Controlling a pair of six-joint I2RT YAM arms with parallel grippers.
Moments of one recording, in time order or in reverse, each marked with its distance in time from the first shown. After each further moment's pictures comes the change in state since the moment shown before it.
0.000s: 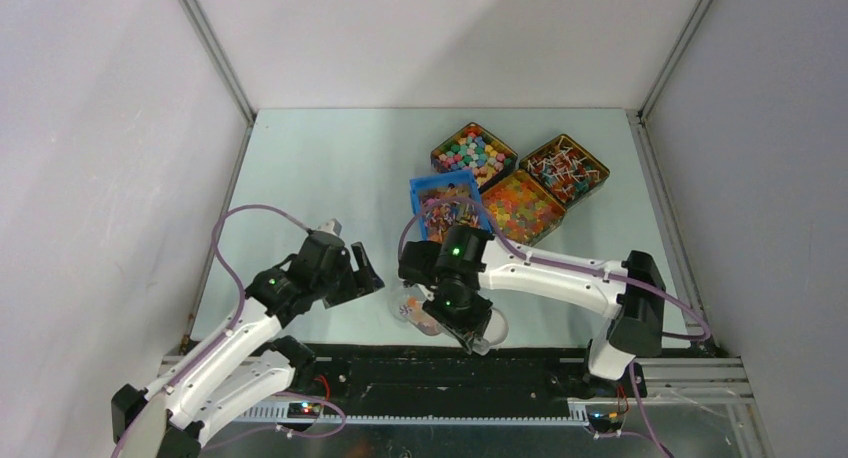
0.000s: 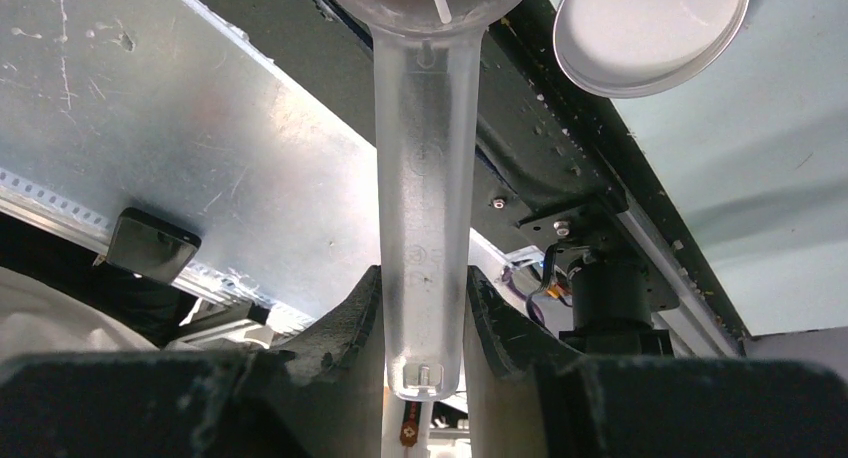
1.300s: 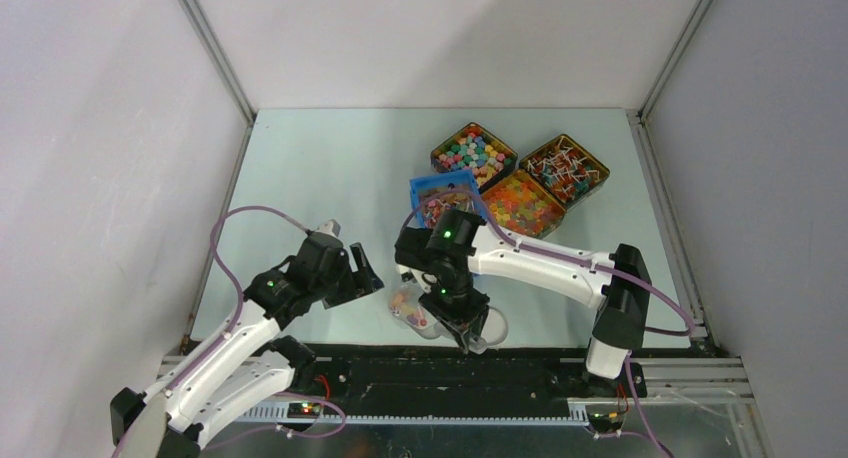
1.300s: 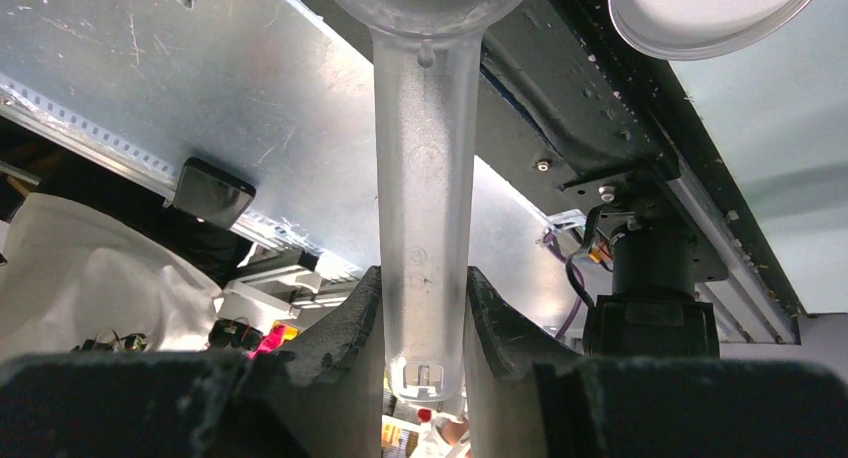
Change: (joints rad) left arm 0.000 -0.019 -0.009 -0.001 0.000 0.000; right arm -0.058 0.089 0.117 -0.121 -0.128 -0.019
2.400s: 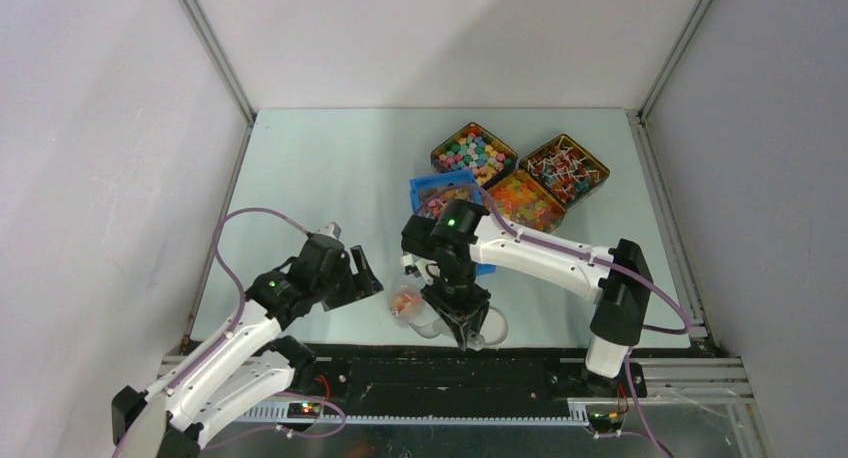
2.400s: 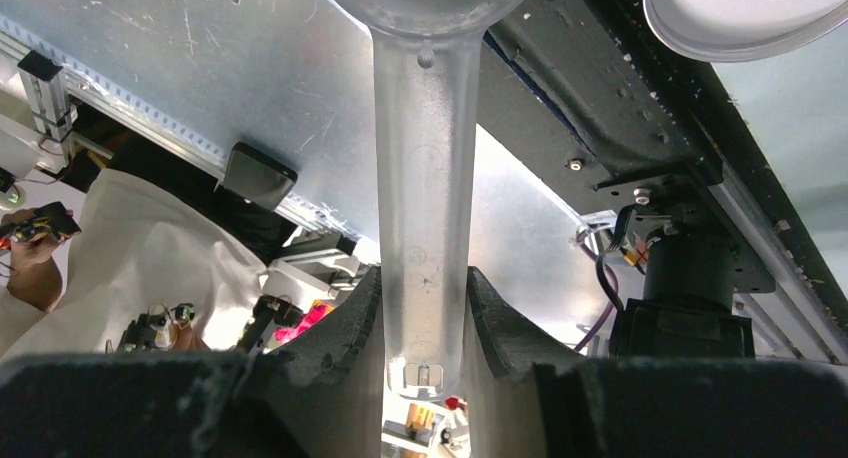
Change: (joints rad) left arm 0.000 0.002 -0.018 -0.002 0.000 0.001; right arm -0.070 0.008 -0.017 0.003 -0.114 -0.023
